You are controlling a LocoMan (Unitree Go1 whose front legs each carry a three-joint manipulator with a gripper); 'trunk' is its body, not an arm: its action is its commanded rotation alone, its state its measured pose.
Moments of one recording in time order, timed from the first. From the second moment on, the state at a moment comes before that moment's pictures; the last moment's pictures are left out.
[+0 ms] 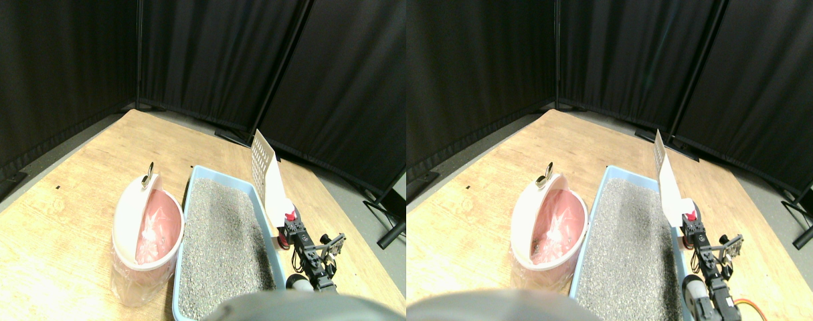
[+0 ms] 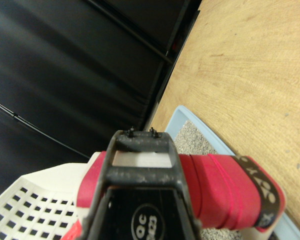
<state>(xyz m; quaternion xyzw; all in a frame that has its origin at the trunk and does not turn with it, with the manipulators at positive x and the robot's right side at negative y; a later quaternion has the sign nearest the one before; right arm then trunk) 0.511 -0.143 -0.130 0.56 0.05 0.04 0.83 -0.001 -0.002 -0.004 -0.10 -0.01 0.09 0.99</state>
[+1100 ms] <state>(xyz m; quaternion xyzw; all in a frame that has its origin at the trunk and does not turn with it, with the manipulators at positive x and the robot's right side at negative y) 0.510 -0.126 -0.093 0.04 -0.06 0.21 0.98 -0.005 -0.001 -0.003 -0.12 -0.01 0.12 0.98</state>
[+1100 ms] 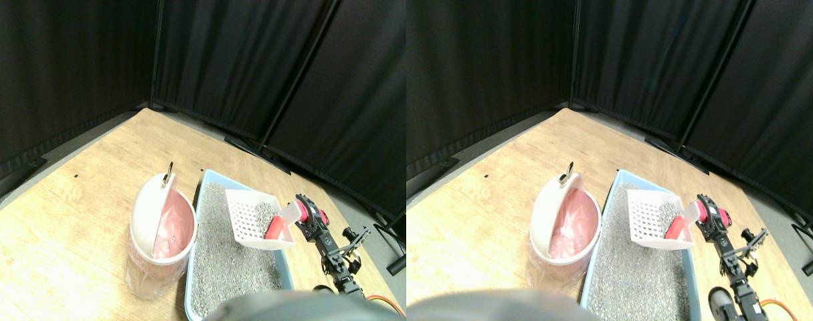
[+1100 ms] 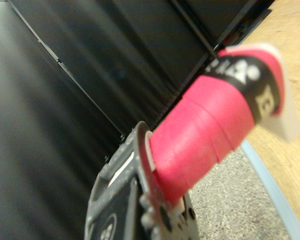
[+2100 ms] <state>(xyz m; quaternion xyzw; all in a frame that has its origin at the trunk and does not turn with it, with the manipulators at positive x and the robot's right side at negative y) 0.514 -0.091 -0.084 0.05 -0.02 0.26 0.96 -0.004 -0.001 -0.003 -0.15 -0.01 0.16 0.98</state>
